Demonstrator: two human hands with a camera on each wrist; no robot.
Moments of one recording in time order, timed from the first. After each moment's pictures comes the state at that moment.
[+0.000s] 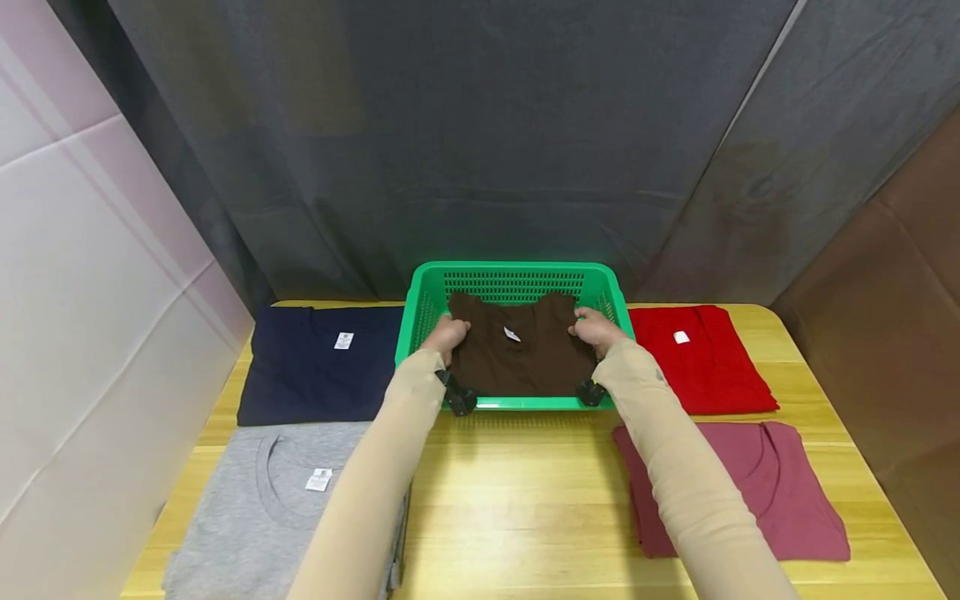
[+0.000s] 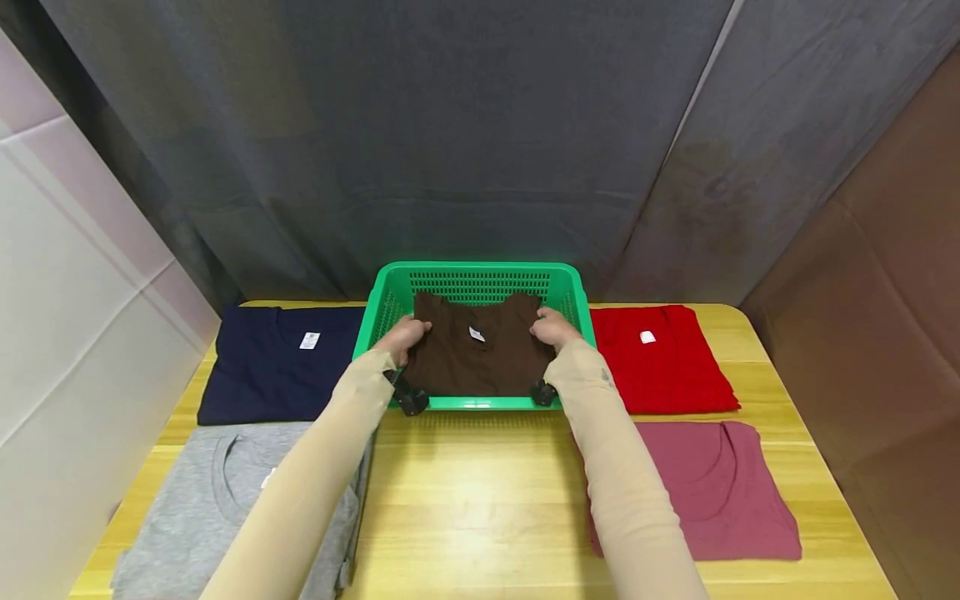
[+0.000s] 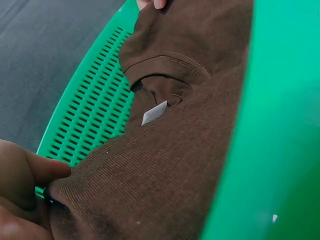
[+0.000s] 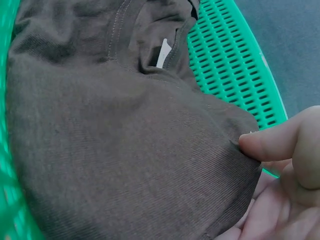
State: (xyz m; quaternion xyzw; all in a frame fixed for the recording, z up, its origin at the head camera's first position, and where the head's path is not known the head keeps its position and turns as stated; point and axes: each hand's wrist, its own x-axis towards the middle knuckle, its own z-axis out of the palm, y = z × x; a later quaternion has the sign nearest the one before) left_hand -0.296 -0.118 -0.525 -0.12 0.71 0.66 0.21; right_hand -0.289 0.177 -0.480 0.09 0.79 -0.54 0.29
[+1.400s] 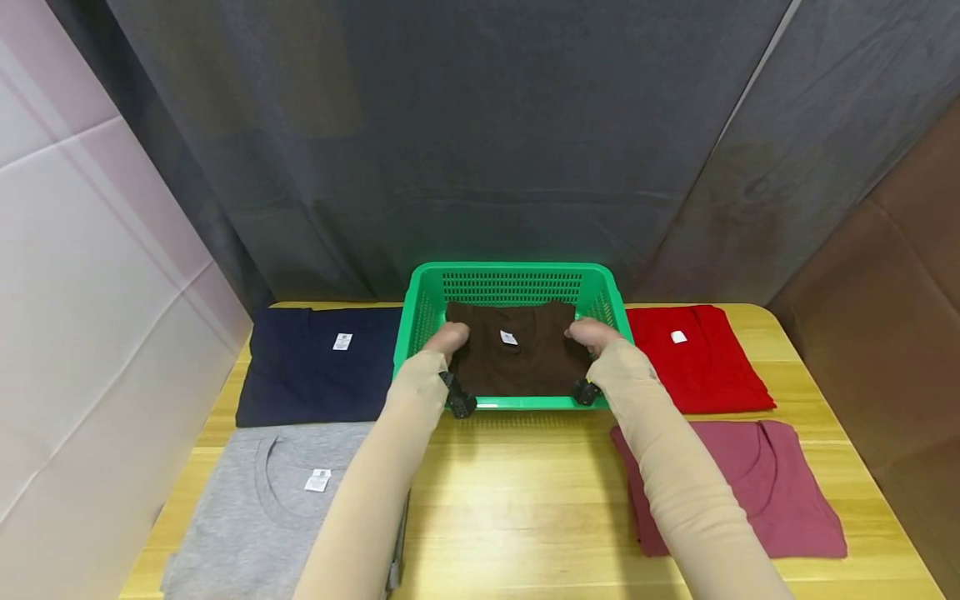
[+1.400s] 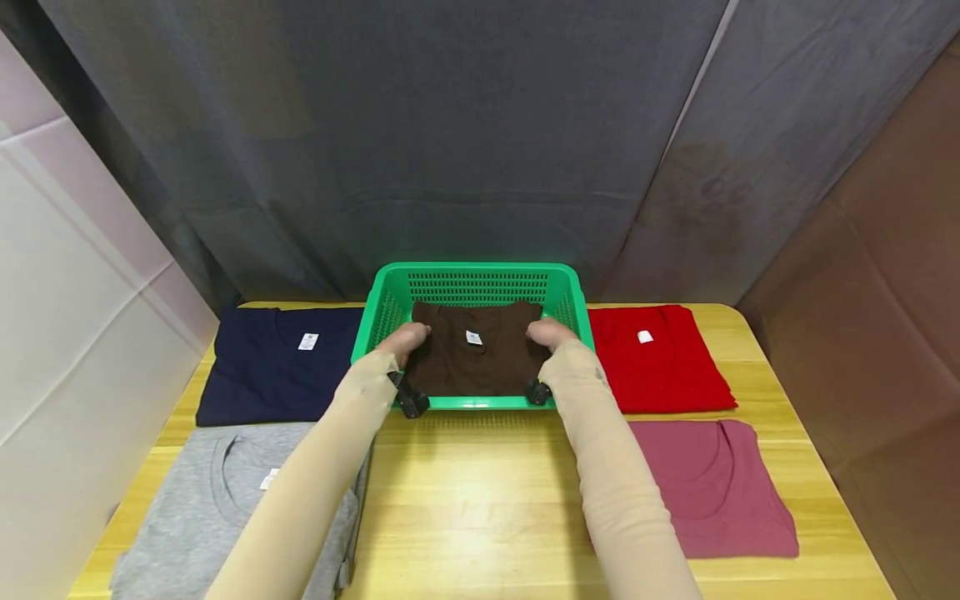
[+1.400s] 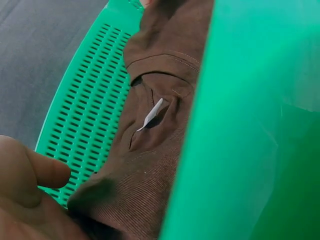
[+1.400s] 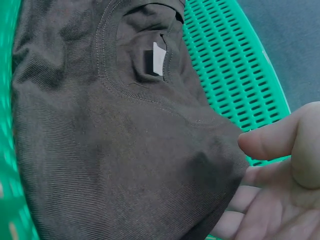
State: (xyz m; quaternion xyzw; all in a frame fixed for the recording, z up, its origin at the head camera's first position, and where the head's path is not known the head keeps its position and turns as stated) left_hand -0.332 -0.121 -0.580 -0.13 0.81 0.52 0.22; right_hand -0.367 0.209 -0.598 0.09 0.83 -0.43 0.33
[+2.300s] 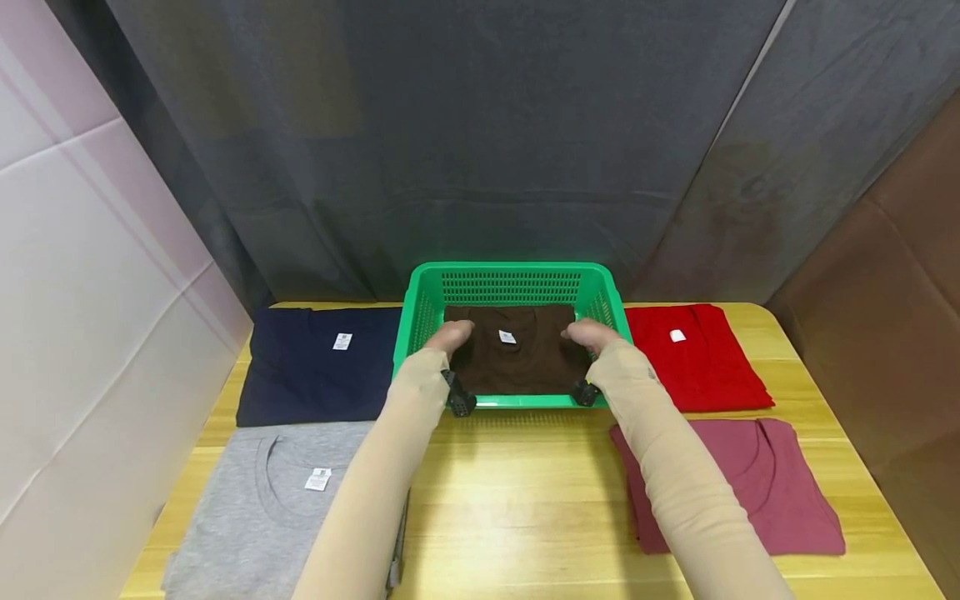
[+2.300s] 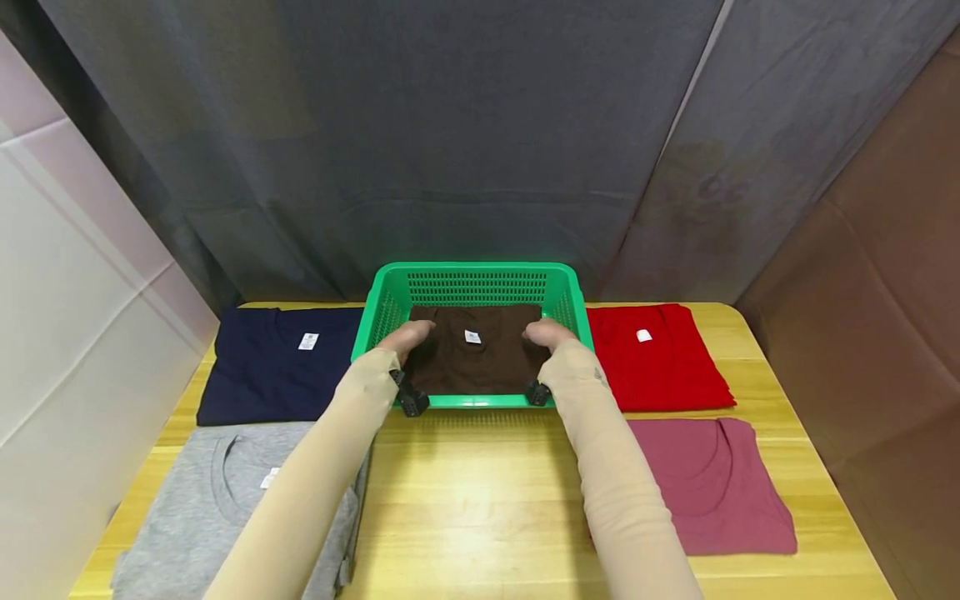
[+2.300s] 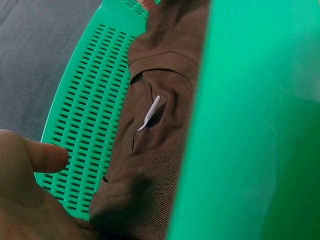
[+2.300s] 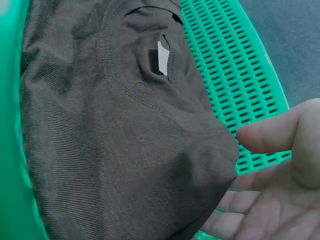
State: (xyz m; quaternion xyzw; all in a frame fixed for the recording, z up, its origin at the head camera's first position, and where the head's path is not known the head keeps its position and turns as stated) left_hand -0.285 -0.108 -0.501 -0.12 0.82 0.49 0.25; right_hand -0.339 0.194 -0.552 0.04 0.86 -0.39 0.33
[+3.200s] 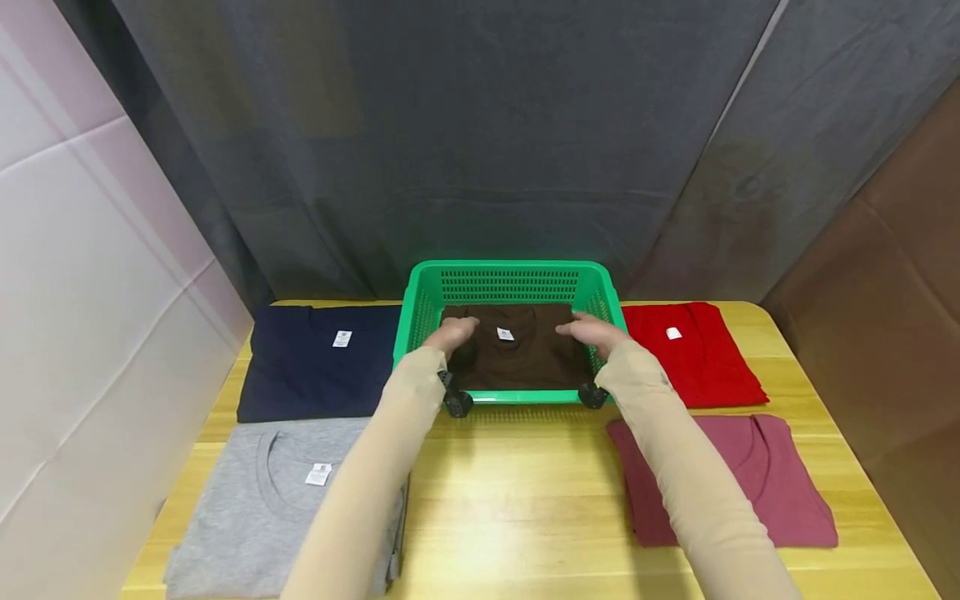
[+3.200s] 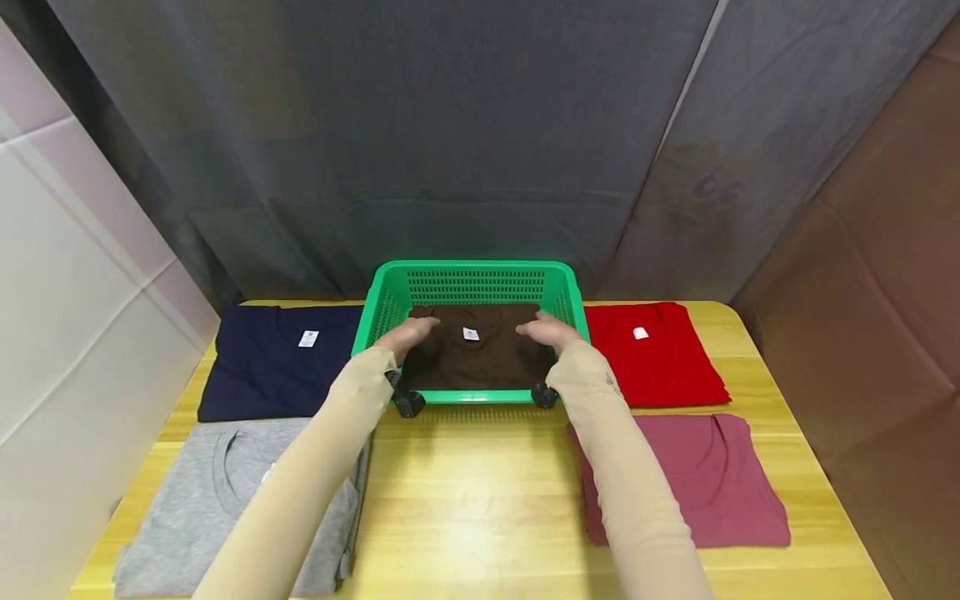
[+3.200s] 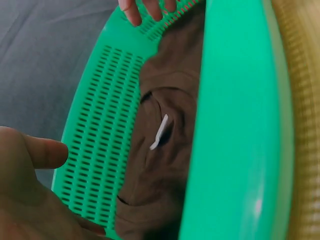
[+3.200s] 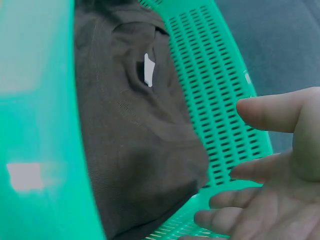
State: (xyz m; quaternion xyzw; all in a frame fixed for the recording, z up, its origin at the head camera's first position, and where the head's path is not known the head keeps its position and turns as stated) left_hand -0.314 -0.102 -0.525 -0.14 0.83 0.47 0.25; right_hand -0.239 0.155 -0.395 0.07 0.82 -0.46 0.33
